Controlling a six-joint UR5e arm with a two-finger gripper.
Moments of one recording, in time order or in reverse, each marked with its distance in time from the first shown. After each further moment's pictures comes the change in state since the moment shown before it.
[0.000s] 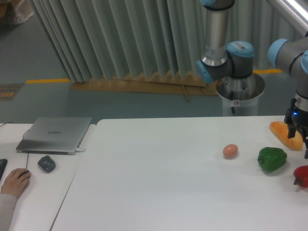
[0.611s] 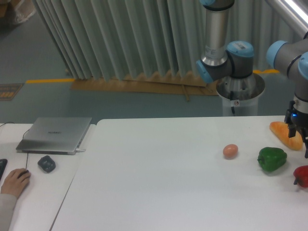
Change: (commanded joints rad) arm -0.006 0.002 -0.063 0.005 0.092 0.005
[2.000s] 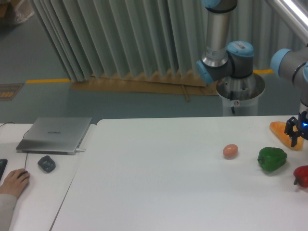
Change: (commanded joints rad) arm 0.017 -0.067 0.081 0.089 -0.031 -0.399
